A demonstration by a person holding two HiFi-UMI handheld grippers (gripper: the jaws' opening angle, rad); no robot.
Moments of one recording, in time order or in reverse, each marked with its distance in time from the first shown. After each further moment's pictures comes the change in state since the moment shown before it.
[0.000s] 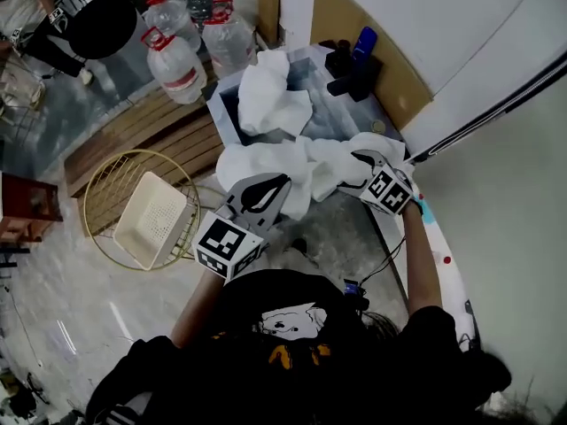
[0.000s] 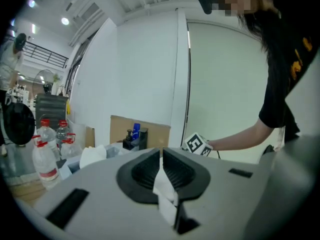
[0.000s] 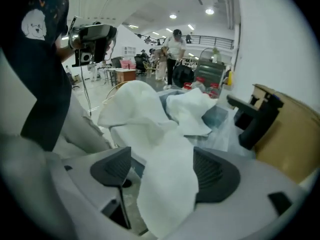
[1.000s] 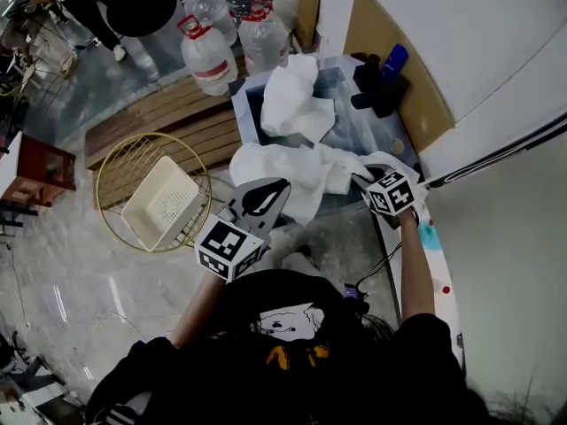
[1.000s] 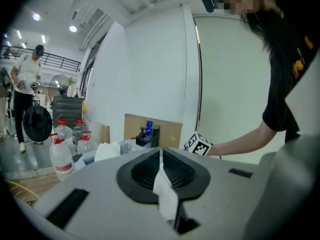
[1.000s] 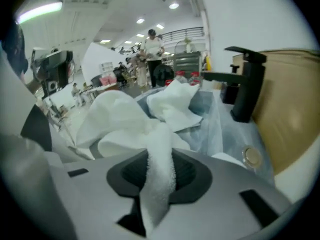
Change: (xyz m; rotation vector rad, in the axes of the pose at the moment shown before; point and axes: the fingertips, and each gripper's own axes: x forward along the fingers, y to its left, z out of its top) left arm -0.011 0.012 -0.010 -0.028 0.026 0.171; right arm 0.028 -0.040 -0.011 0.326 -0.039 0.000
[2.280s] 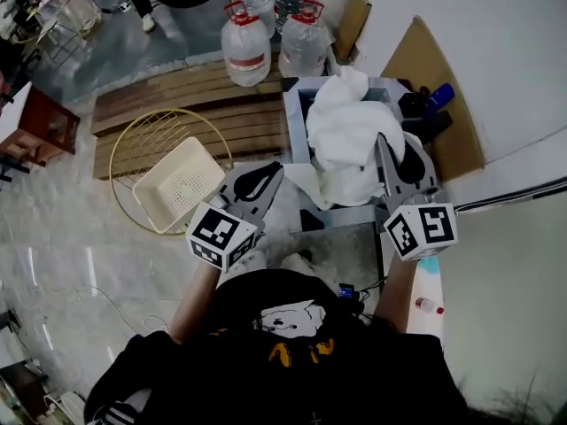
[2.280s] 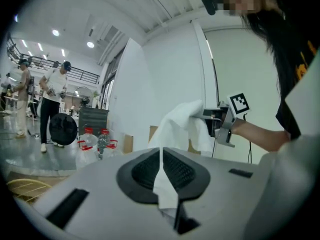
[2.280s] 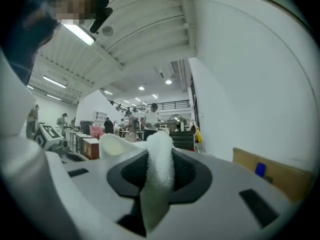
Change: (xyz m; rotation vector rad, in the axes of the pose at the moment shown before) left arm -0.108 0.104 0.014 -0.032 -0.129 0.185; right arm -0.150 0.147 0.290 -0.051 -0.823 -0.213
